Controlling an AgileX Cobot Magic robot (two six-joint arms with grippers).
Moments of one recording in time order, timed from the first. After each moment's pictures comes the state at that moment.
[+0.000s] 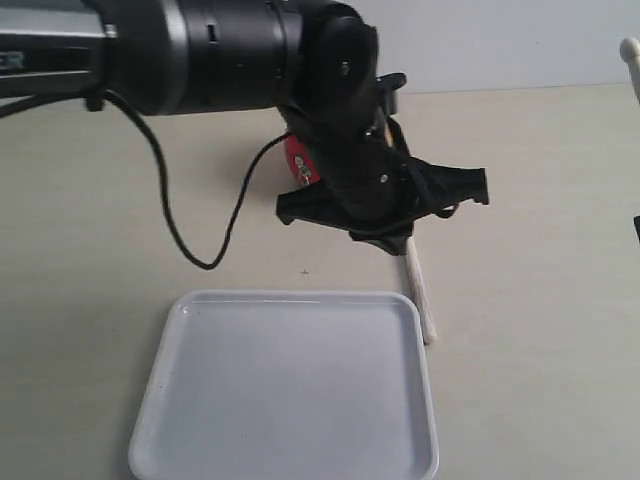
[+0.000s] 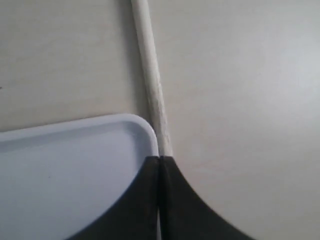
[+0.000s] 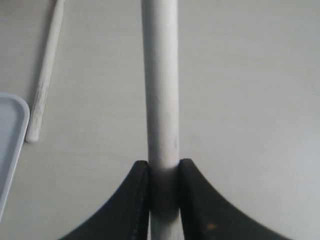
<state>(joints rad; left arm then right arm) -0.92 2.04 -1.62 -0.10 0.83 -0.67 0.42 0.90 -0.70 -0.33 0.92 0.39</state>
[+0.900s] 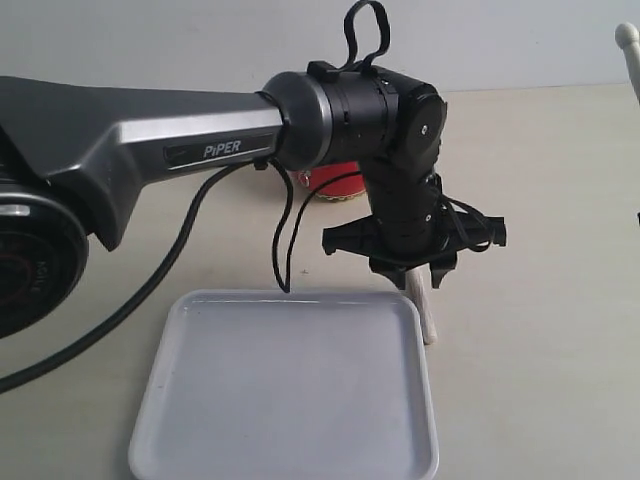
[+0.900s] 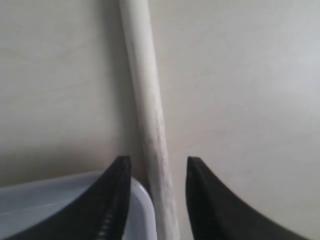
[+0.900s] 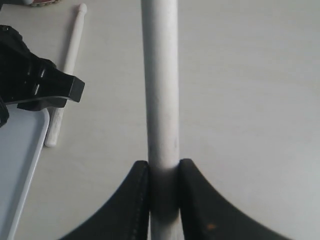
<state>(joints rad) -0.92 2.37 -1.94 -0.12 0.96 -0.69 0.42 0.87 -0.70 -0.28 0.90 0.35</state>
